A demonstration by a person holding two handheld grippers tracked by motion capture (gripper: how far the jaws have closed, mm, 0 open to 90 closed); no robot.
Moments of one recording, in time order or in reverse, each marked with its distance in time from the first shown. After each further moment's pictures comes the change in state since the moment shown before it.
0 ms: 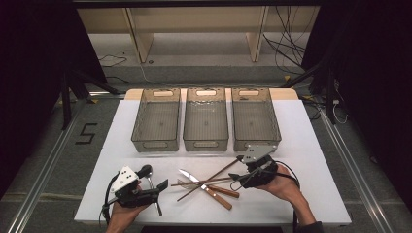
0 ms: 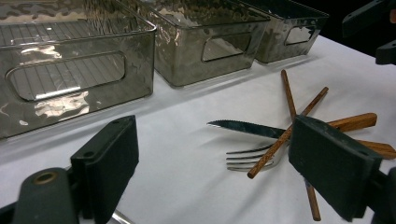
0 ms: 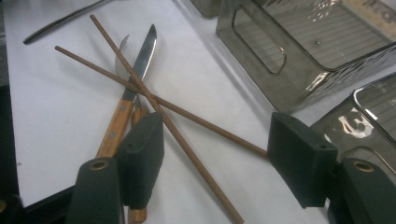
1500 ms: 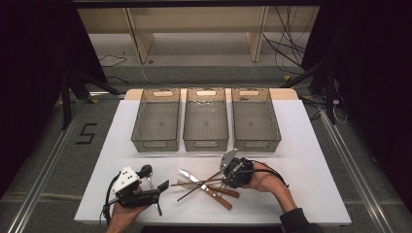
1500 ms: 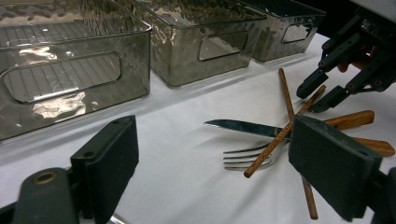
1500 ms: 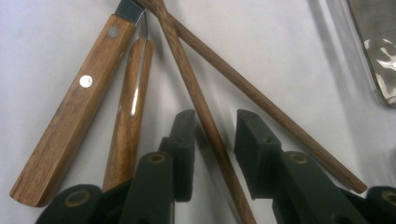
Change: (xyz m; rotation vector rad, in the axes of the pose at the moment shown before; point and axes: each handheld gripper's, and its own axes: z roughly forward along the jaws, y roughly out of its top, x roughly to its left) left arm -0.002 0.000 0.001 0.002 -0.006 0.014; right arm 0.004 0.006 0.073 0.329 0.136 -0.205
